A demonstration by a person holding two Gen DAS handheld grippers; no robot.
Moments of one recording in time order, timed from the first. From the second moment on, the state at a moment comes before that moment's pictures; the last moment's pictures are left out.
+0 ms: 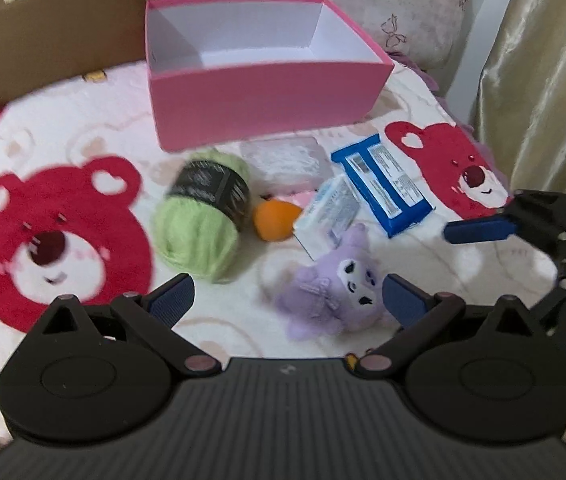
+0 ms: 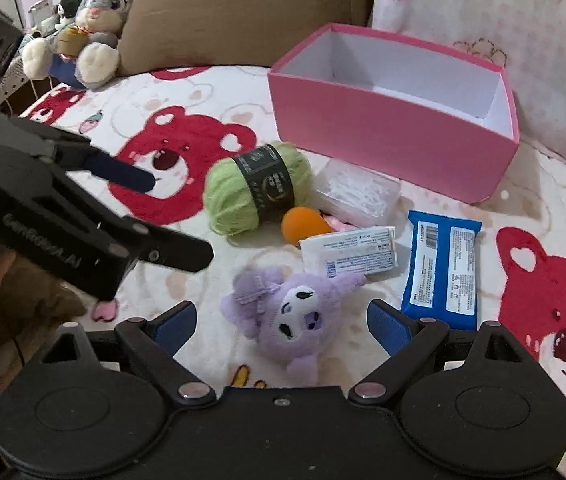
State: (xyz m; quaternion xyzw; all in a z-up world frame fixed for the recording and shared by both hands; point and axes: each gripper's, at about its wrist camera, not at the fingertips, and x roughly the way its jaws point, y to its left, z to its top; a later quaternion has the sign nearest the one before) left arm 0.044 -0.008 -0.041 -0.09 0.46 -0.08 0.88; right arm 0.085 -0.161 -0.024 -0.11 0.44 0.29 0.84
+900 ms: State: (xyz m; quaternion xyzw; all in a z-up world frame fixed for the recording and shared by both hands) left arm 0.054 -0.006 -0.129 -0.23 0.46 -0.12 0.85; right arm 0.110 -0.187 -0.108 -0.04 0.47 0.30 0.83
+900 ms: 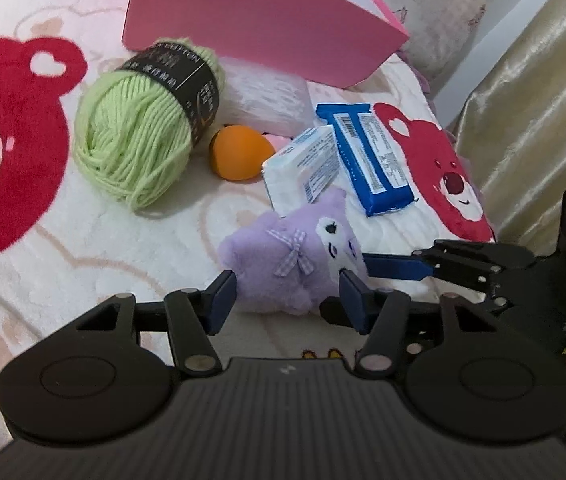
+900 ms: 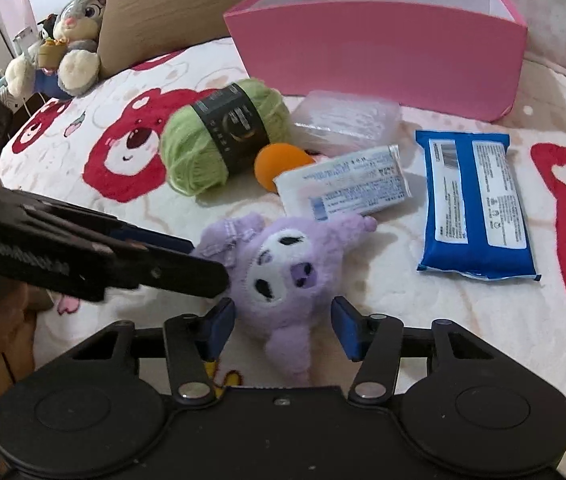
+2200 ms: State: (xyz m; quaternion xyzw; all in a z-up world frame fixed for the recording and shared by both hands) left arm 0.045 -0.014 -0.072 -0.21 0.41 -0.13 0.88; right arm 0.088 -0.171 -0.047 -0.12 0.40 0.25 0.87
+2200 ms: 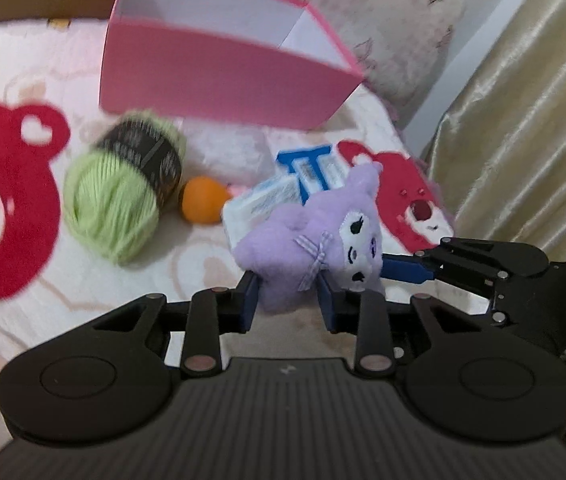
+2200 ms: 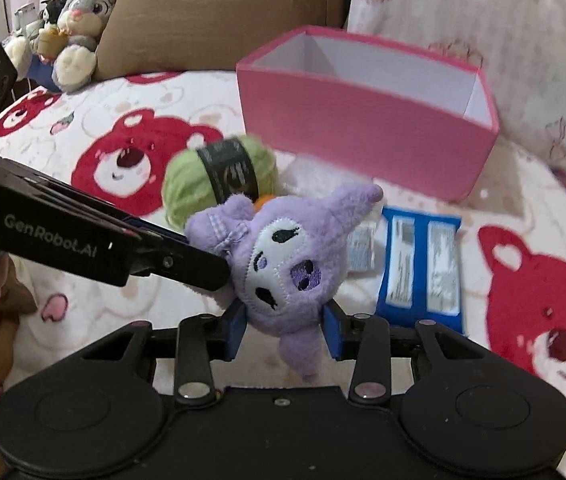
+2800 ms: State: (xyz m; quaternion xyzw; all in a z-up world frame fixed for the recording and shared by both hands) left arm 0.102 0.001 0.036 -0.20 0.39 -0.13 0.89; right arm 0.145 -0.168 0.072 -0.08 0.39 0.23 0.89
